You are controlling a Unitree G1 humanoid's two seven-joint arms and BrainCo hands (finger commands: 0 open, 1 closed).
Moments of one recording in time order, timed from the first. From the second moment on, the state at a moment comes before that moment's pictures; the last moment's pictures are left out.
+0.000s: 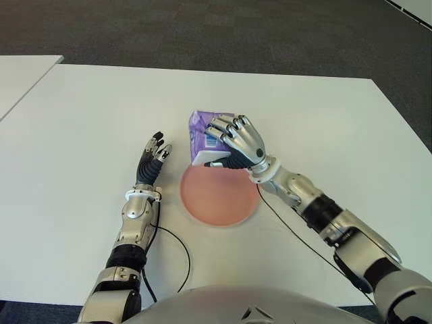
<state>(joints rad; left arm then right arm) -0.11 0.08 0.11 0.58 -0.05 -0.44 -0.05 -0.52 -0.49 0.72 0.22 -1.02 -0.37 -0.82</state>
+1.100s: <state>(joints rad) -0.13 0.09 0.11 0.62 -0.04 -0.45 -0.04 -0.33 -0.52 0.58 -0.03 -0.99 -0.56 -0.37</state>
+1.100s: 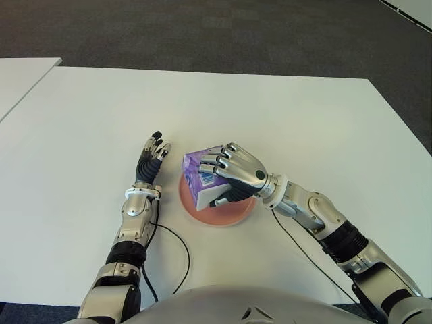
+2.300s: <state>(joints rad) -0.12 0.09 0.11 0.61 -0.06 -0.48 -0.05 -0.32 -0.48 0.56 0.05 -1.05 -0.46 -0.18</state>
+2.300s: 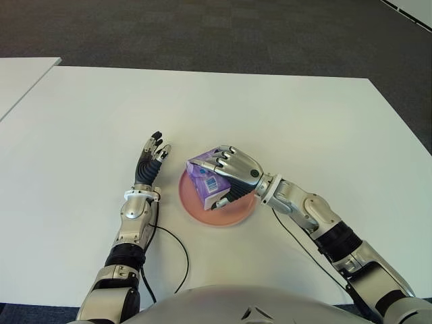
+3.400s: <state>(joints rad) -0.11 0.09 0.11 0.60 -0.08 -0.46 -0.05 -0.38 -0.52 0.42 0.01 -0.86 -0.49 -0.07</state>
